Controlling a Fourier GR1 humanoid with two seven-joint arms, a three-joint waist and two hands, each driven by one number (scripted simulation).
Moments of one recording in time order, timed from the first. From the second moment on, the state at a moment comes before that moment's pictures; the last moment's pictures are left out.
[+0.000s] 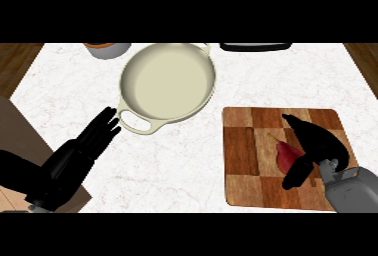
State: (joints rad) left arm -0.09 0.67 -0.48 -1.84 0.69 0.29 0.14; right arm -0.29 -0.55 0.41 -1.59 0.36 0.32 0.89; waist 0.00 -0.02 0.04
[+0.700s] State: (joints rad) left arm -0.10 0.68 -0.50 -1.83 0.70 0.28 0.12; right arm -0.27 -0.49 0.42 -1.51 0.39 0.29 0.77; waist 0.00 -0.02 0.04
